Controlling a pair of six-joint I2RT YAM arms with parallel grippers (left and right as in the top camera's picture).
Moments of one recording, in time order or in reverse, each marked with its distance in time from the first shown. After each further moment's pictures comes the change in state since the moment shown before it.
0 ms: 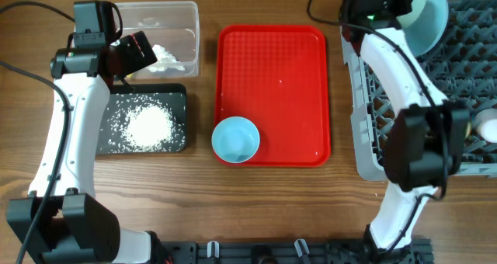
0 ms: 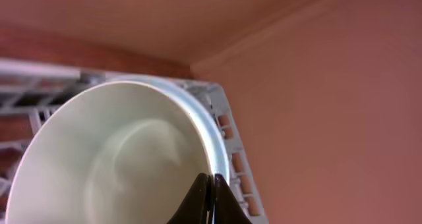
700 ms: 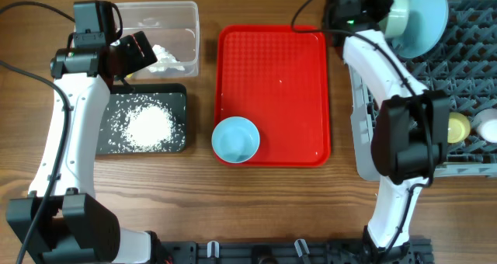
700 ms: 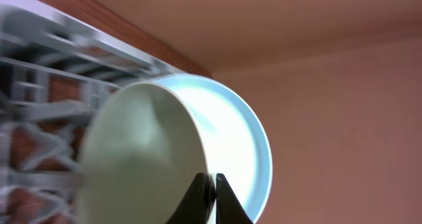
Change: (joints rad) left arm 0.000 0.000 0.000 0.000 0.000 0.000; right arm 0.077 0.068 0.000 -0.010 -0.035 -0.163
